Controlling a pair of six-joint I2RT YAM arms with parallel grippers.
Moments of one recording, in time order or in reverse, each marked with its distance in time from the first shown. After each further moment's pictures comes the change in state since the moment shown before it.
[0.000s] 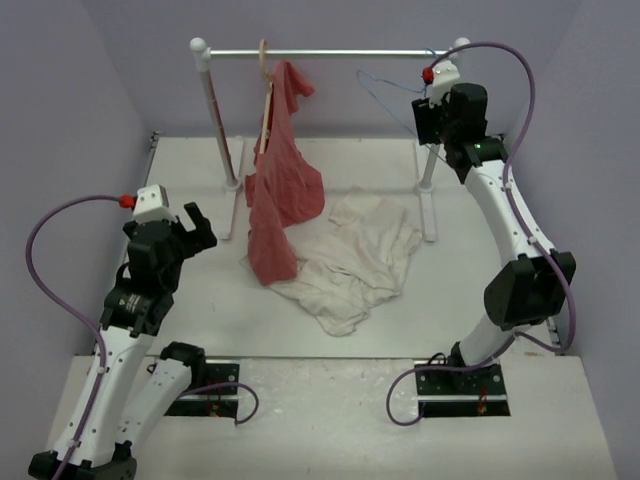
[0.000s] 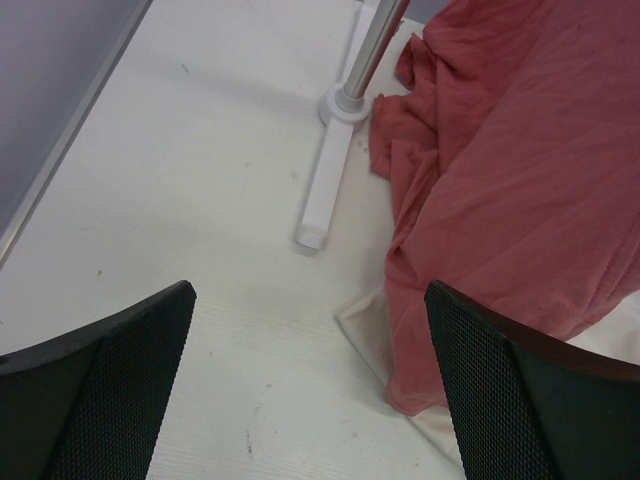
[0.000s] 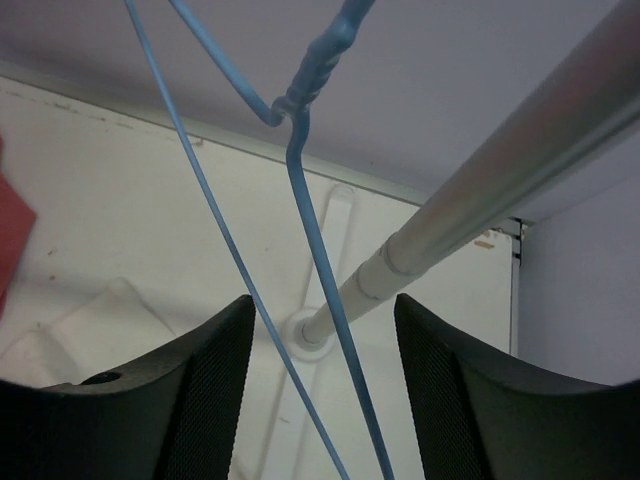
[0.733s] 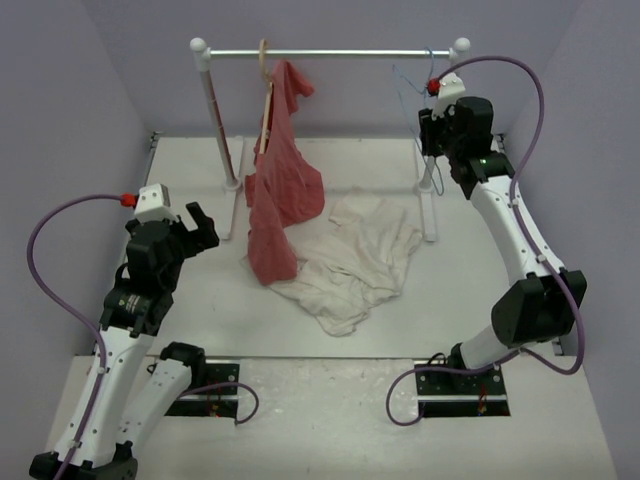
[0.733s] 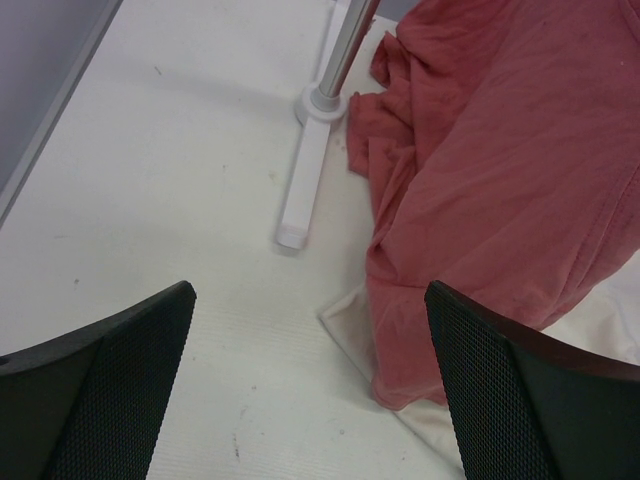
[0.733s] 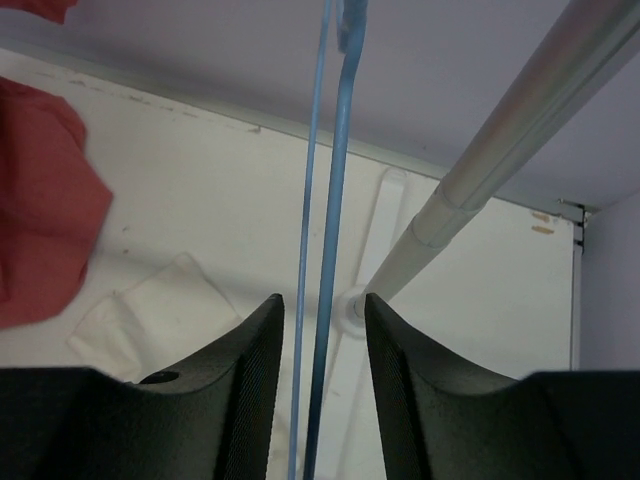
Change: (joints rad) left arm 0.008 -0.002 0.000 0.015 0.060 0.000; right arm 0.000 -0.105 -0.123 0.023 -0.092 0.081
